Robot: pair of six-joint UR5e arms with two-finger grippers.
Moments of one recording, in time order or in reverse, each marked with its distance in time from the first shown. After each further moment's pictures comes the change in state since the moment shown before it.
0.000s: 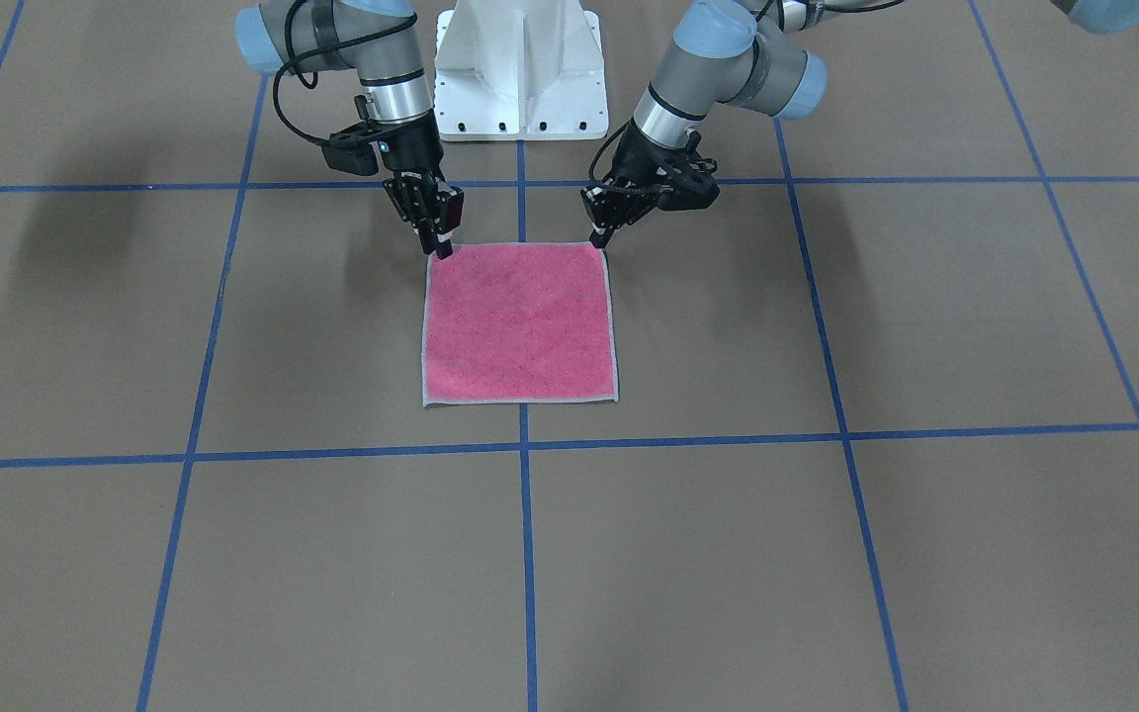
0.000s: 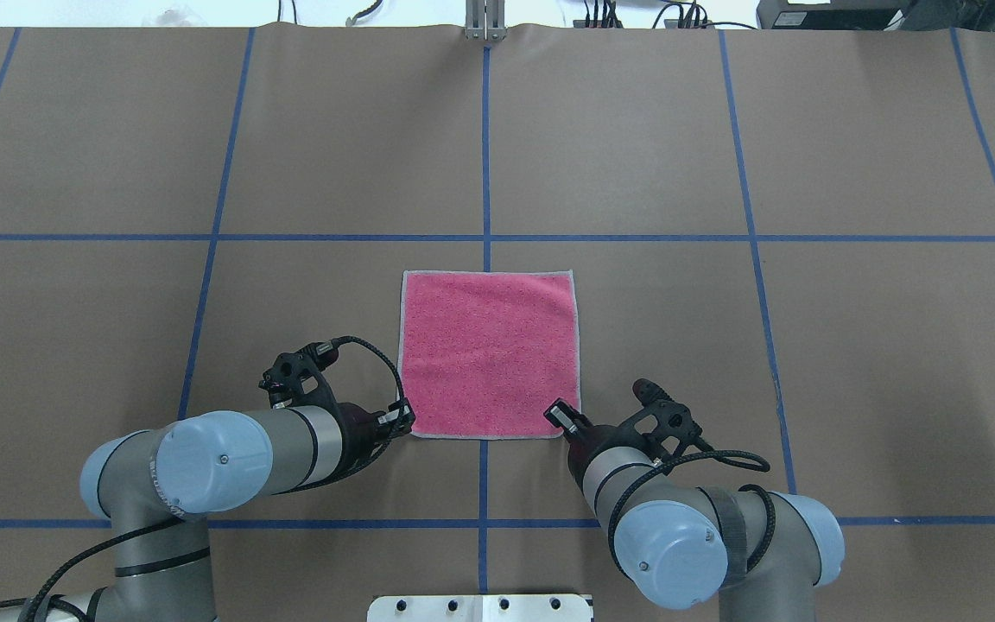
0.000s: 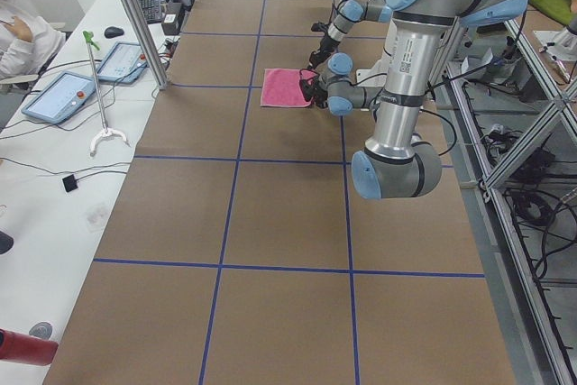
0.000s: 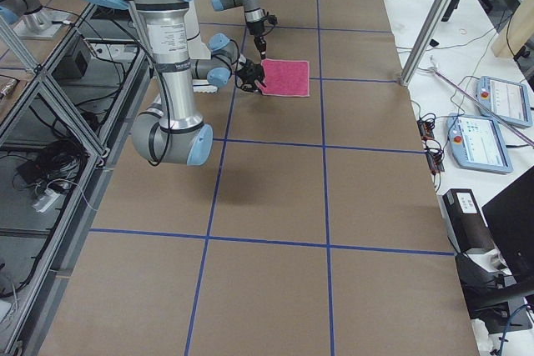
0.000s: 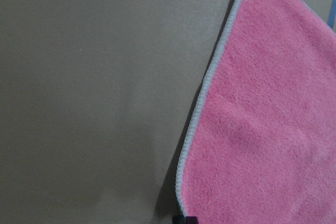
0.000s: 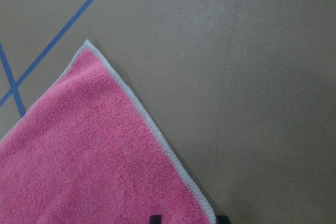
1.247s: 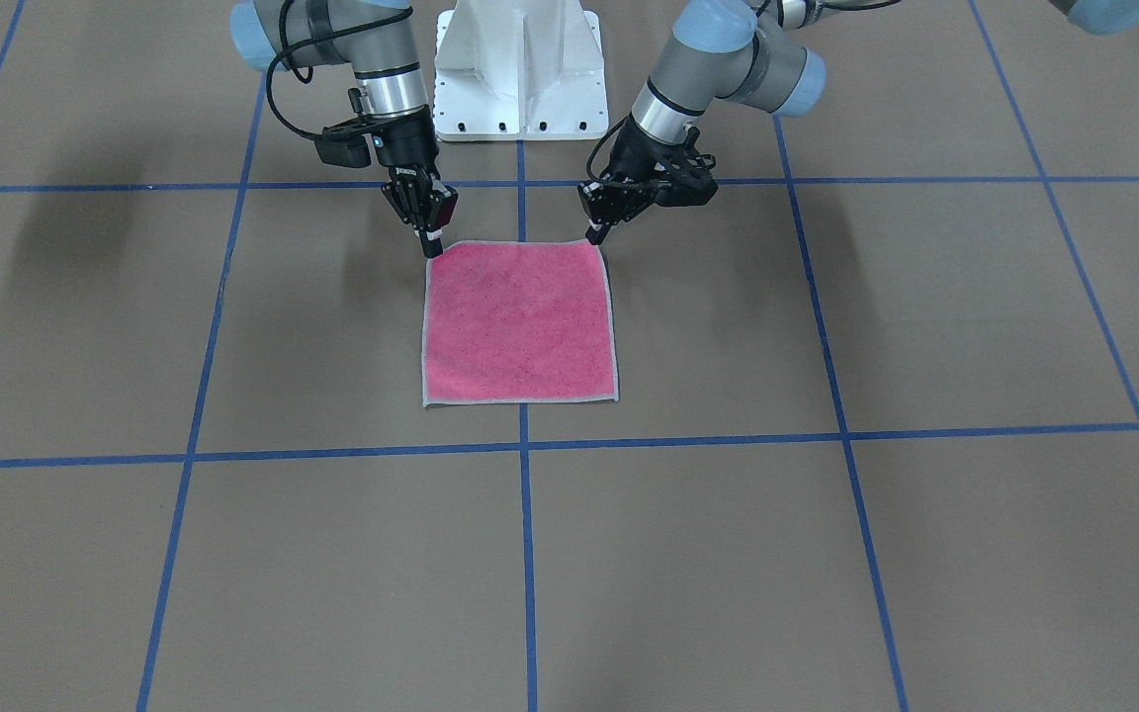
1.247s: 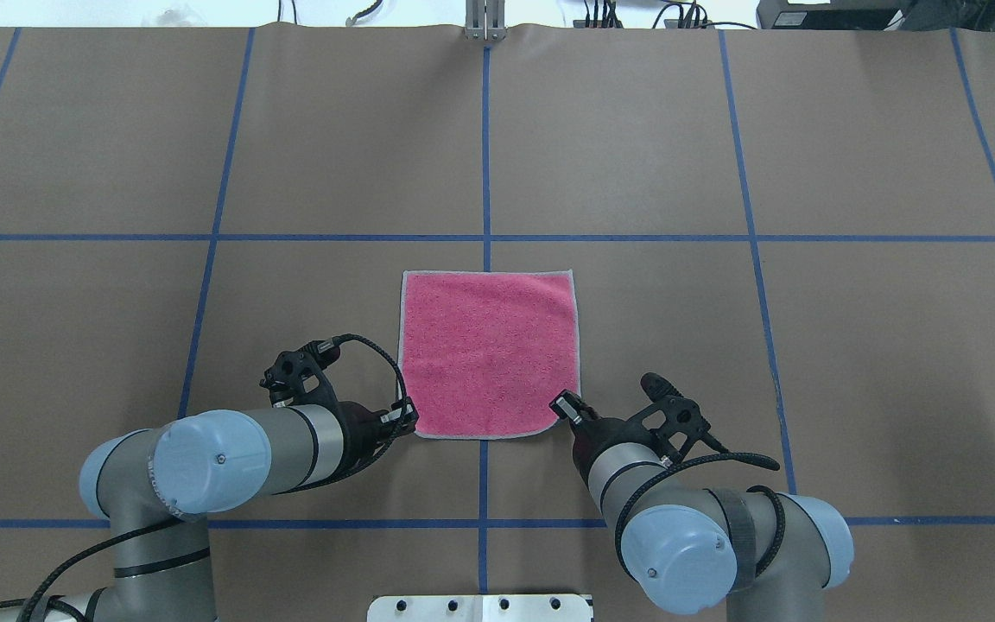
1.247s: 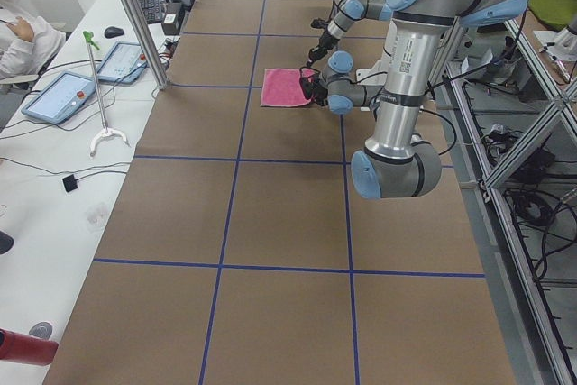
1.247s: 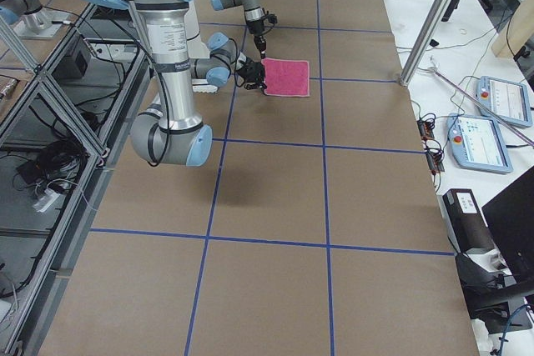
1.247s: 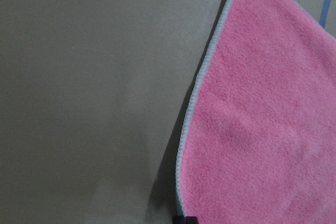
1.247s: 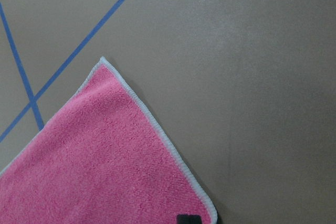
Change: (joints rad) left arm -0.001 -0.003 -0.017 -0.001 -0.001 0.000; right arm -0.001 -0.012 0.030 -0.002 -0.064 -0.002
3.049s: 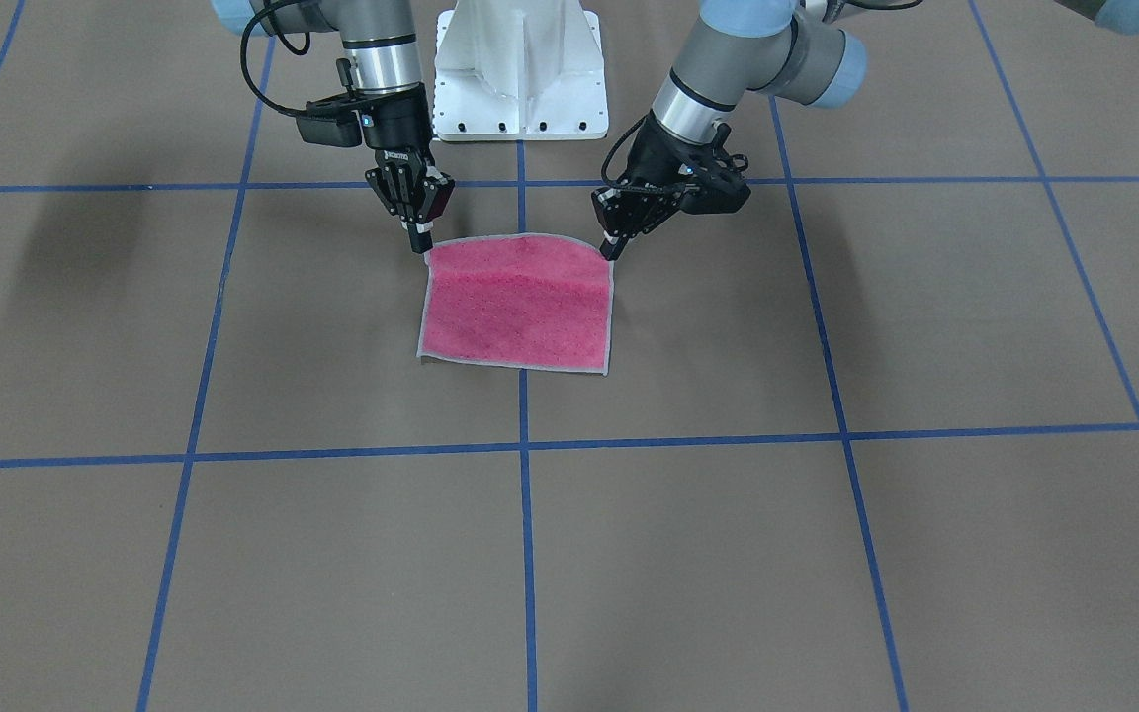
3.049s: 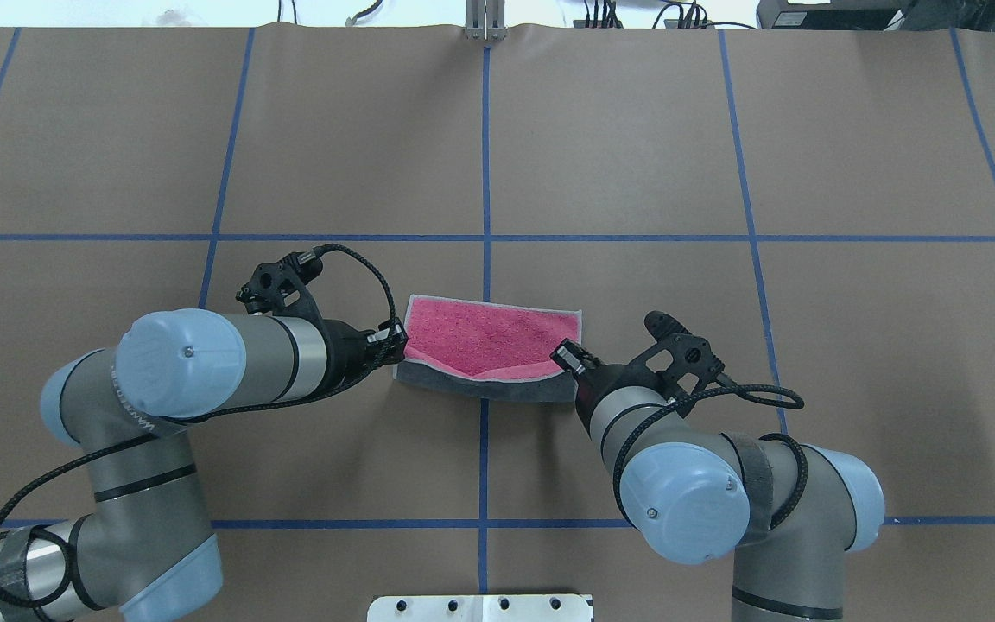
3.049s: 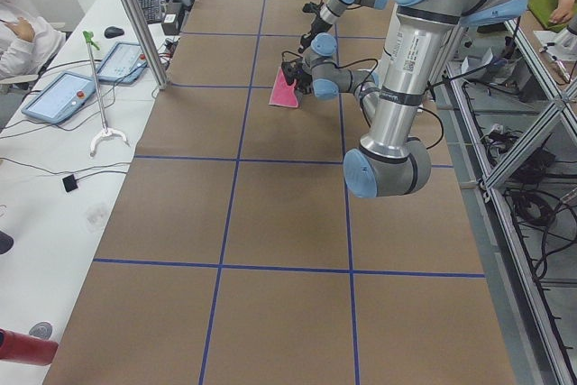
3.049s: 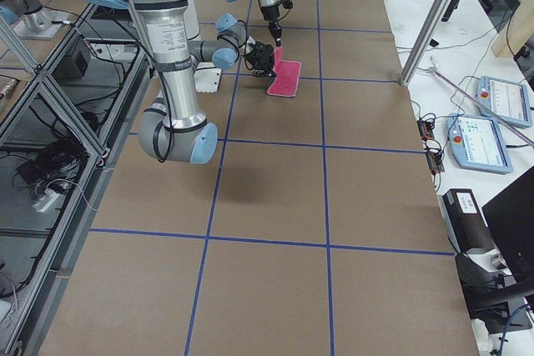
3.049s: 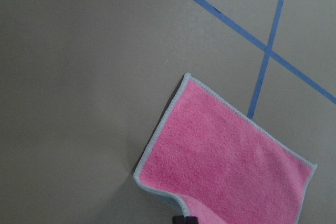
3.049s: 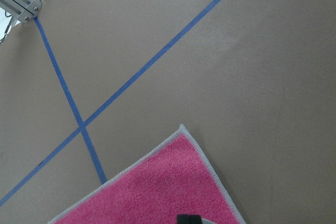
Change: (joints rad) left arm -0.157 -0.061 -0.047 0.125 -0.100 0.068; right arm 0.095 0.051 0.113 -0.199 0.063 -0.109
